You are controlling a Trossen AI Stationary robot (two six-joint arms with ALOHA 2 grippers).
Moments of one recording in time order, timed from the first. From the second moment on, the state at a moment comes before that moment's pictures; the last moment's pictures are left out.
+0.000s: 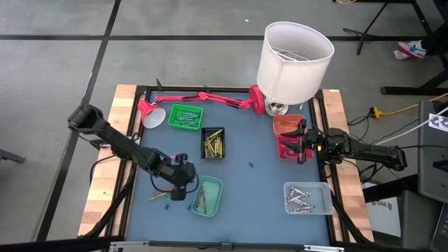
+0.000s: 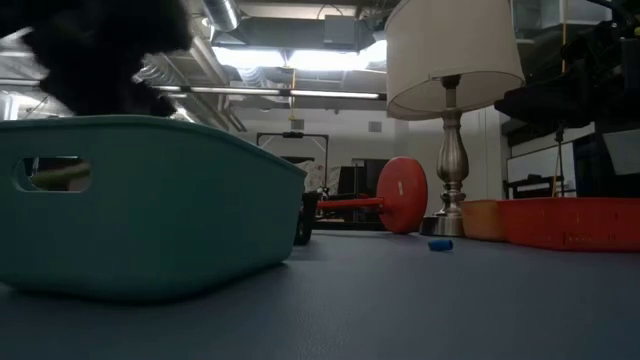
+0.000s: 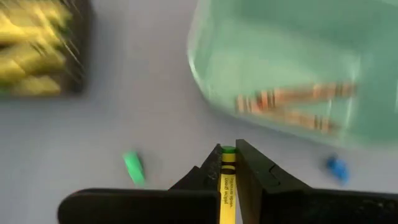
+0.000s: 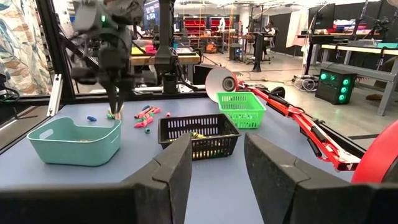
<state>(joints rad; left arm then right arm) -0.46 1.41 0.75 -0.36 -0.20 -0.48 -0.10 0.02 0.01 0.02 -0.01 0.00</state>
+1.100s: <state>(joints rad) 0.01 1.41 0.81 -0.04 -0.53 -0.54 -0.10 0.02 0.01 0.02 -0.01 0.00</state>
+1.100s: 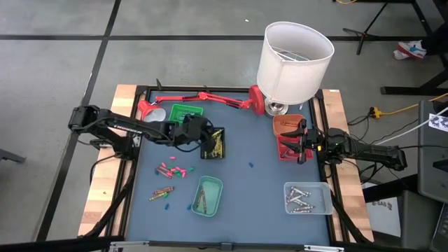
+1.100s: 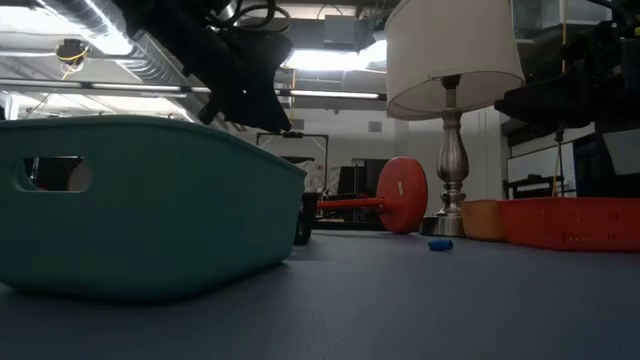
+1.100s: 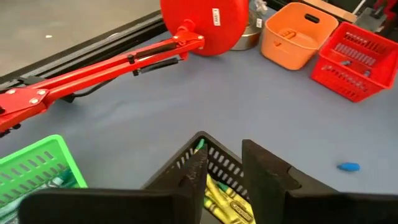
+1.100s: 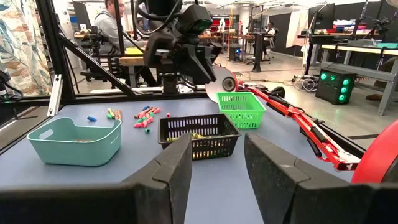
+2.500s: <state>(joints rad) -0.63 1.27 0.82 -0.84 -0.03 -1.10 -0.10 0.02 0.01 0.02 -0.01 0.00</state>
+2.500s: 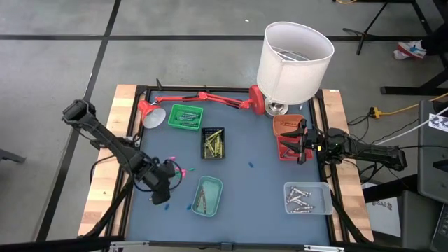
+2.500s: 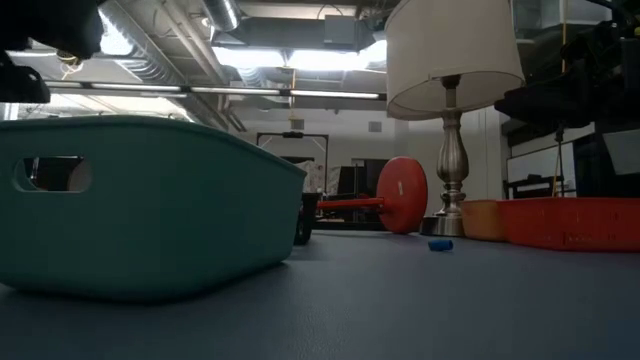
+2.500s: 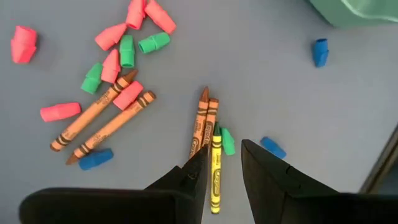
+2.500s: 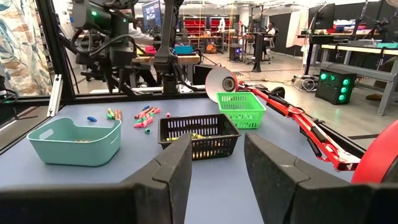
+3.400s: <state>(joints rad) -0.65 1.27 0.55 -0.74 -0.22 -1.04 -0.10 0.02 0.01 0.02 -0.01 0.00</state>
